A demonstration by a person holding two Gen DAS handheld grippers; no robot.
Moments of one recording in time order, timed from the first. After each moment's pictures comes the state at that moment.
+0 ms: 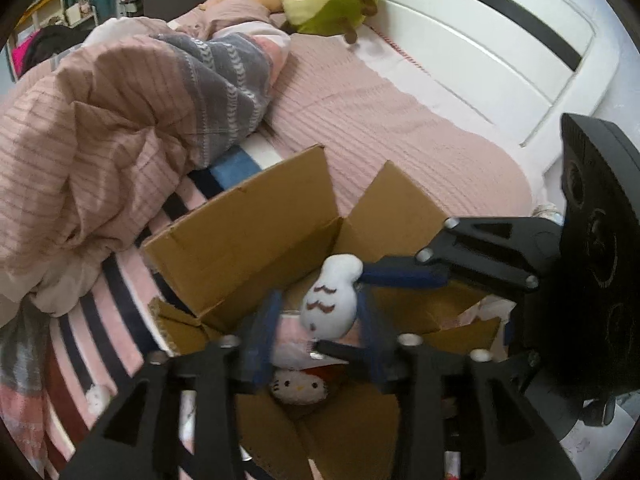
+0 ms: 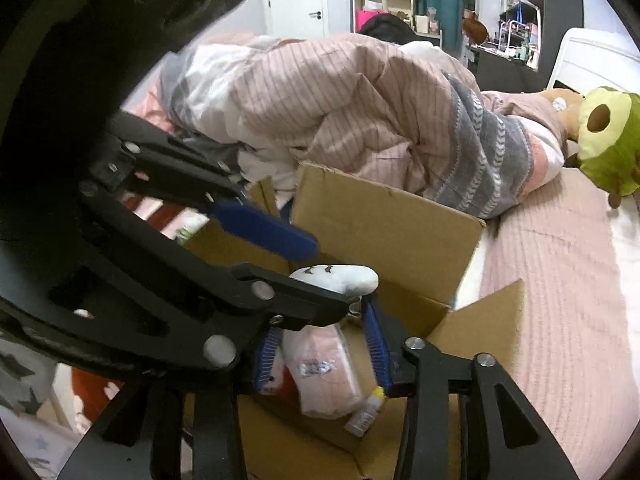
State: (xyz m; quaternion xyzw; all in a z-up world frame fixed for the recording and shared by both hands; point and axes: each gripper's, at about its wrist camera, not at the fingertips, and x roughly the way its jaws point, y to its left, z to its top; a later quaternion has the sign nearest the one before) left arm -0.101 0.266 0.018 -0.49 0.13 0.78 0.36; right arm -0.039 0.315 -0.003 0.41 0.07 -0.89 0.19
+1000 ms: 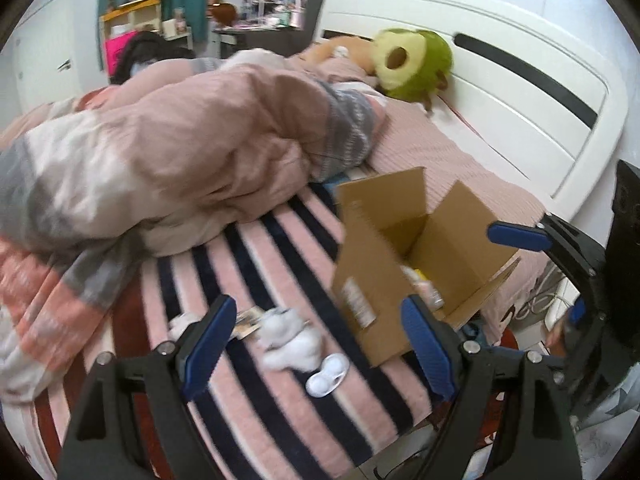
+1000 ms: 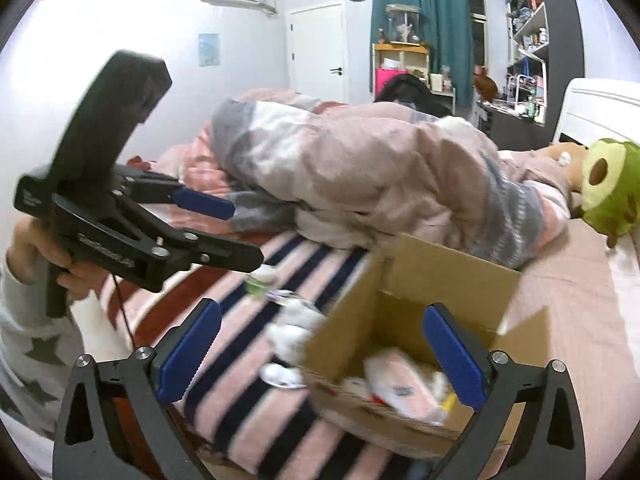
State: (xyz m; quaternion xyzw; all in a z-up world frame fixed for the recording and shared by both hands) left arm -0.037 0.092 0.054 -0.41 0.06 0.87 0.26; right arm 0.034 0.237 0.046 0.30 0.05 -0.92 0.23
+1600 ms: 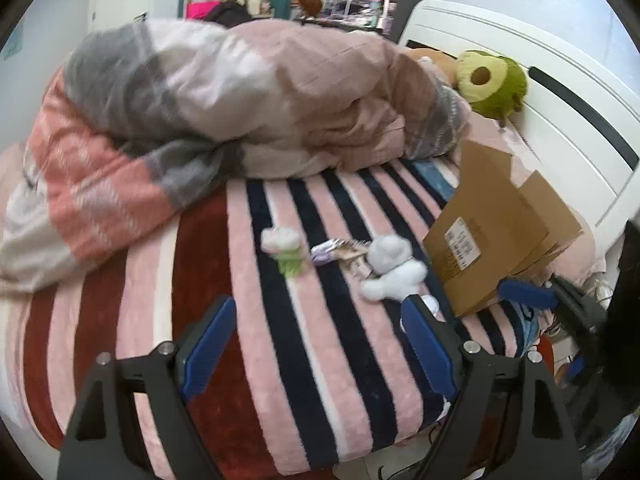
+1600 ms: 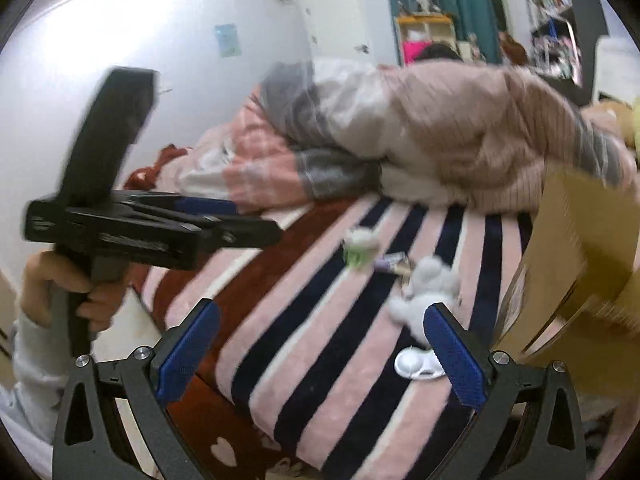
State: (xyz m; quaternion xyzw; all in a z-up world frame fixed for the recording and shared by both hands) left arm -0.001 -0.032 -0.027 -0.43 -0.02 0.89 0.16; right arm 0.043 0.131 -0.040 0.34 0.00 -0.90 0.27
